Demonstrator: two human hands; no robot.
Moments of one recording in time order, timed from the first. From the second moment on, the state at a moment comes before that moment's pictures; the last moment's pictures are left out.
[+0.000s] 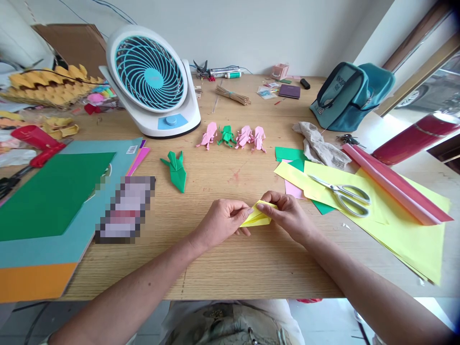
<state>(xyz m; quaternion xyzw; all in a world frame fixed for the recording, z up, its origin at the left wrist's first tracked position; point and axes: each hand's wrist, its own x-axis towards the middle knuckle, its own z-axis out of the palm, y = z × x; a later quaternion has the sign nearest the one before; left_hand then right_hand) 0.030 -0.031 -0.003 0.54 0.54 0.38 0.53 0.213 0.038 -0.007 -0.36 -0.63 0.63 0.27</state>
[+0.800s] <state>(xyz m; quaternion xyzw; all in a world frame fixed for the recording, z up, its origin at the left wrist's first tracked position) 0.023 -0.028 0.000 0.42 0.47 0.32 0.71 0.216 0.041 -0.012 -0.39 -0.58 0.66 0.28</state>
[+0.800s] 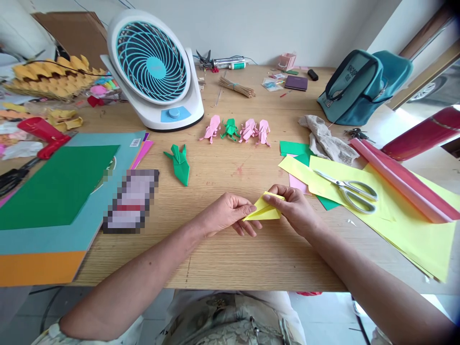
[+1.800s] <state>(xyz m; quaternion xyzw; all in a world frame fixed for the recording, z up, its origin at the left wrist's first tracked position) 0.025 -0.029 -0.001 0.59 0.54 0.42 0.43 0.217 0.046 -0.008 -0.40 -0.54 0.68 0.28</state>
